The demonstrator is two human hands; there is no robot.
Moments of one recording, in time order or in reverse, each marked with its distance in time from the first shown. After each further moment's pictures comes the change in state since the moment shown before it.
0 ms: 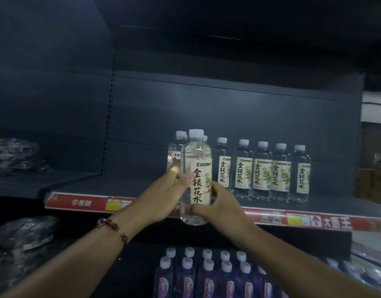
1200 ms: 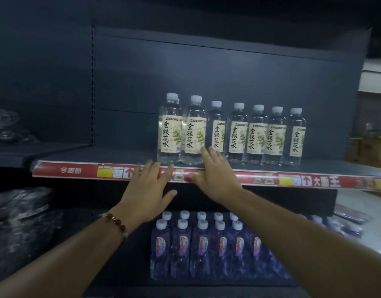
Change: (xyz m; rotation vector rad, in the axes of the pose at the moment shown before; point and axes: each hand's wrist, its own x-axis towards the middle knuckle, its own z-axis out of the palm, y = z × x) left_hand -0.017 -0.093 0.050 0.960 0.017 0.108; right_hand 0.035 0.066 0.009 -0.784 0.065 -0.113
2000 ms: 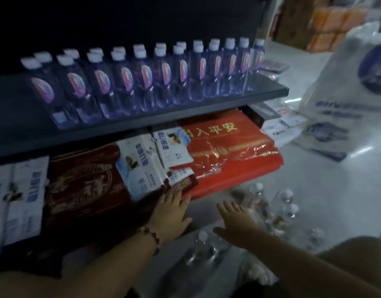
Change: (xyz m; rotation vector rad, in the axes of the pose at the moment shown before) left_hand -0.335 0.336 0.196 -0.265 -0.833 0.483; right_hand -0.550 0.170 0.165 -0.059 -0.928 0.565
